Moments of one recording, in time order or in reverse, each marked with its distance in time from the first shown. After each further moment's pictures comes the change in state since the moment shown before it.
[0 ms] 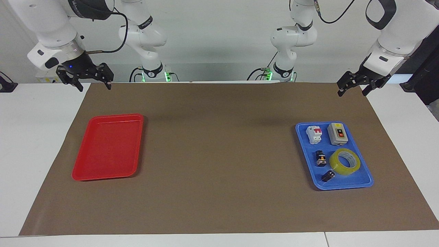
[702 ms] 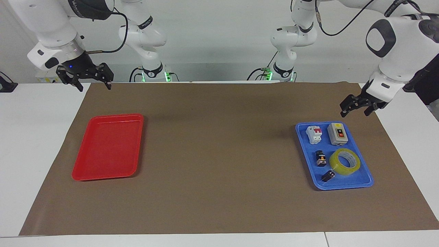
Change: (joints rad) left arm 0.045 0.209 0.013 0.035 0.000 0.195 0.000; right arm 0.000 0.000 0.000 0.000 0.000 0.000 0.000
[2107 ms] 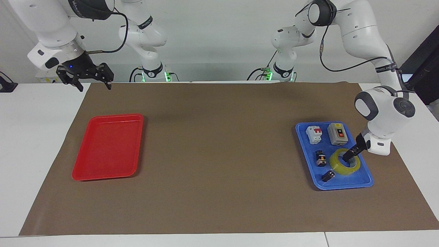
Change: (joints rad) left arm 0.102 0.239 0.006 -0.216 0.000 0.502 -0.318; right arm 0.000 0.000 0.001 0.000 0.000 0.000 0.000
